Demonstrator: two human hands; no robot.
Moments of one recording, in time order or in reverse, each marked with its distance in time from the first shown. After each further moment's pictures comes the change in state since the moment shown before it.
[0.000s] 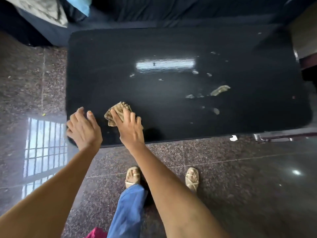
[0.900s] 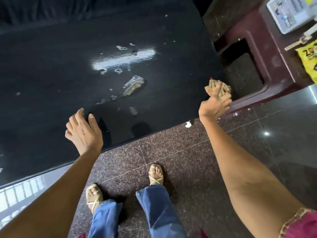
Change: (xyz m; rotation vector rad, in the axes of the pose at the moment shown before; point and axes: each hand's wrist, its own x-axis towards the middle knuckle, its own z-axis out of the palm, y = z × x) left_hand -0.140 0.194 0.128 -0.013 -0.099 0.258; right_hand -0.142 0.484 -0.043 0.083 0.349 1.236
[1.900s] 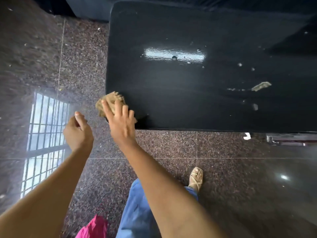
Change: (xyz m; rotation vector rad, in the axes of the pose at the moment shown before) left_hand 0.062 -0.384 -0.176 -0.377 0.280 -0.471; right_hand -0.573 -0.332 0.038 -0.040 -0.322 -1.287
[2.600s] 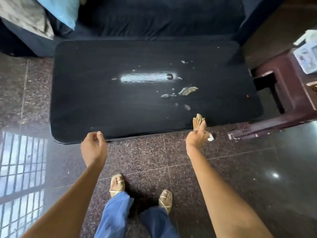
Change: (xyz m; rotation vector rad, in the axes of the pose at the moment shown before) left_hand -0.176 0.102 0.063 0.047 -0.283 0.142; right_hand -0.165 0.356 -0.073 0.835 0.418 1.124
